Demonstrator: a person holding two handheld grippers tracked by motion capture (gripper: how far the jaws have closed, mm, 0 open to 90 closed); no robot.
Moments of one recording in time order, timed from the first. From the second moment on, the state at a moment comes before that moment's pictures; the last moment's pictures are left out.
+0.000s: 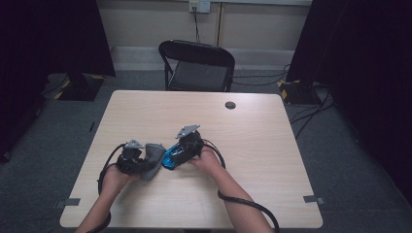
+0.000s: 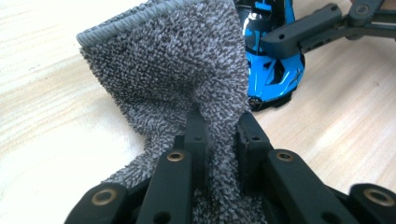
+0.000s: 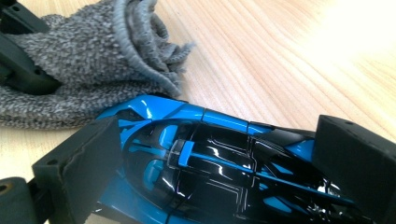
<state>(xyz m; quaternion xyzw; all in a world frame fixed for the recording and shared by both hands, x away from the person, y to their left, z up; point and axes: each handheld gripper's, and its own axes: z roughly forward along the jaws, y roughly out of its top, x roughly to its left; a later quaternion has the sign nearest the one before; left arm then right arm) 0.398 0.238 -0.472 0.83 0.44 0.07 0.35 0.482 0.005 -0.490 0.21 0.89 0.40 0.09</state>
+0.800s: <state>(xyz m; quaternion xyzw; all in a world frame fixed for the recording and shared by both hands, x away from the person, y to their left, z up) 0.409 0.258 -0.431 0.82 0.44 0.11 0.35 0.482 0.006 -0.489 0.21 0.89 0.40 0.09</state>
